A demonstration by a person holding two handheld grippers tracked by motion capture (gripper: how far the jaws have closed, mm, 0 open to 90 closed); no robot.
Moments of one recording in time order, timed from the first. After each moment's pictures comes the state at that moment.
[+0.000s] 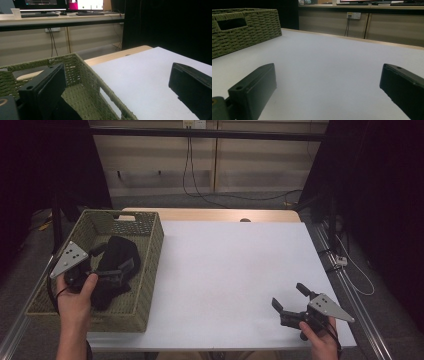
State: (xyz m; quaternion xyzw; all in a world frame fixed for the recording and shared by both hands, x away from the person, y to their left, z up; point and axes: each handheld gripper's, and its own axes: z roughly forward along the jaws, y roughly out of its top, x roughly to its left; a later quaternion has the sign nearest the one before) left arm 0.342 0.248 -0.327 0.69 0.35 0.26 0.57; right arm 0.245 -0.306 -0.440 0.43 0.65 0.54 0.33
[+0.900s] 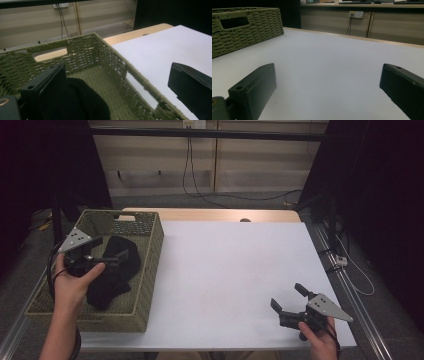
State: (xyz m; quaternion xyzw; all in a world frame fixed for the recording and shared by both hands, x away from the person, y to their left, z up) left arm 0.385 0.265 -0.329 0.74 0.40 0.25 0.49; right arm 0.247 -0.304 -0.442 0.43 0.65 0.54 0.32
